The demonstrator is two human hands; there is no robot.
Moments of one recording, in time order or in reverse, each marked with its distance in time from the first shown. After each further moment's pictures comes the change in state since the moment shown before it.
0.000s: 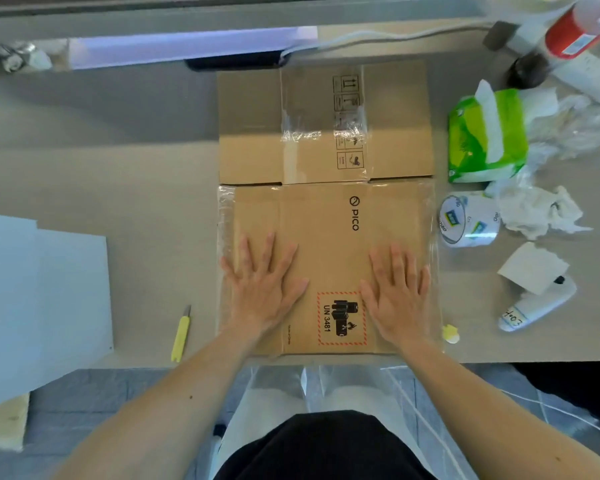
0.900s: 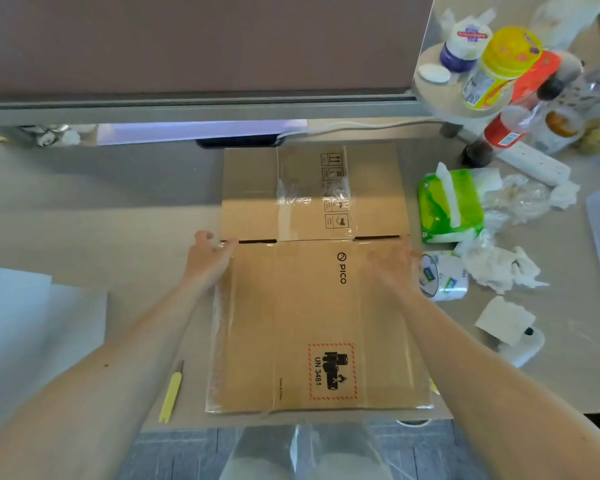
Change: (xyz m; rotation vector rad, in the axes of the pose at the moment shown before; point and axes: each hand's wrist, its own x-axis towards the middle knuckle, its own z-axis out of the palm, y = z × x) left_hand 0.102 -0.066 -0.117 -0.904 0.069 -0.510; right_hand 0.123 -0.022 -0.110 0.644 0.038 0.520
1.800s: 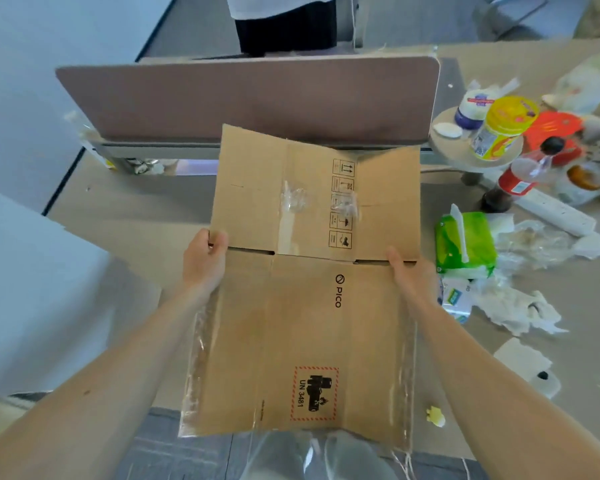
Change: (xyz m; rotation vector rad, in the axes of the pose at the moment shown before) left_hand -0.093 0.026 -0.067 -0.142 0.413 0.287; right_hand -0.036 -0.027 -0.055 0.286 0.004 -0.148
